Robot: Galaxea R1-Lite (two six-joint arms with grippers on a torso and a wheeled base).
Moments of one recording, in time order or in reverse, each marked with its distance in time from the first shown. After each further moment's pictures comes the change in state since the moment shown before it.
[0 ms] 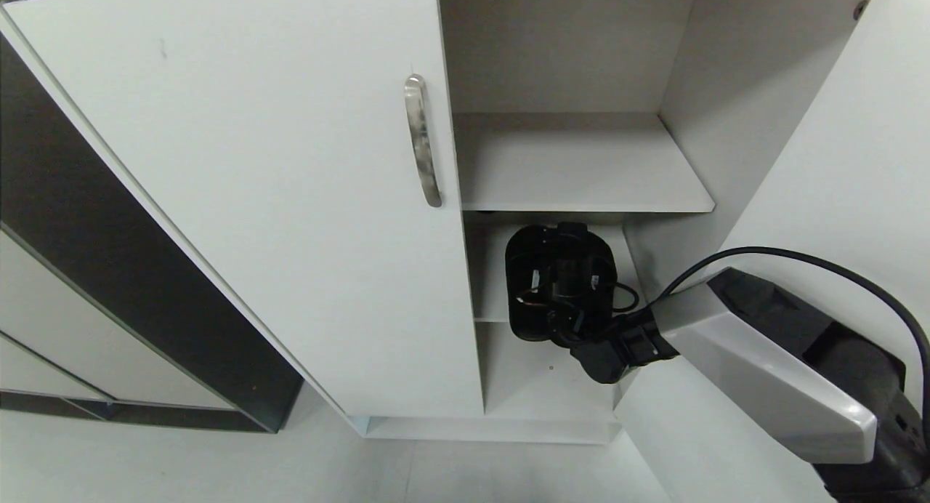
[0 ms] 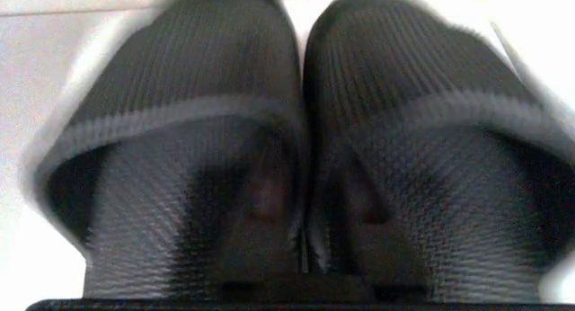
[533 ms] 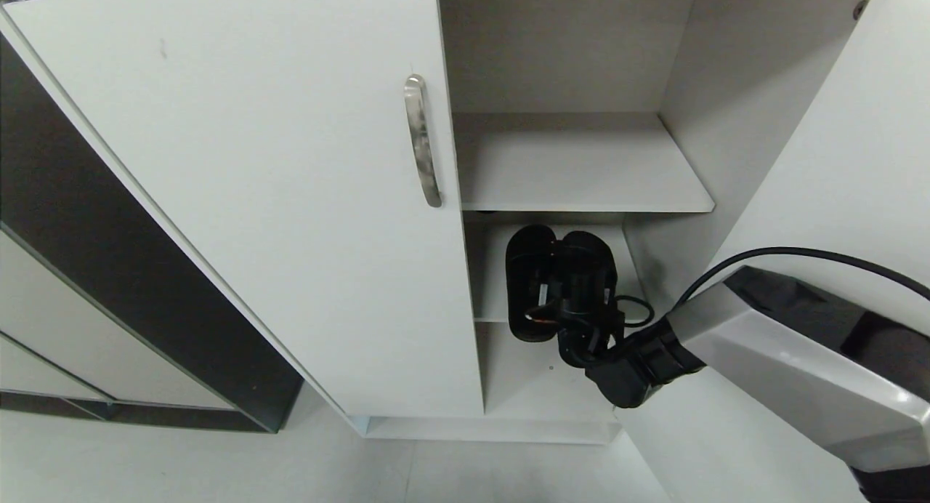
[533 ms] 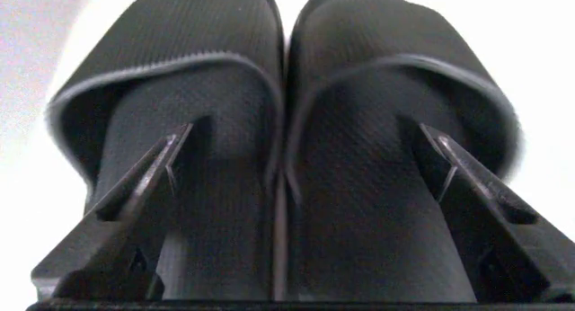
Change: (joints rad) left arm 0.000 0.000 0.000 0.000 -0.003 0.002; right arm 0.031 -0.109 0.257 -0.118 -0.002 0.002
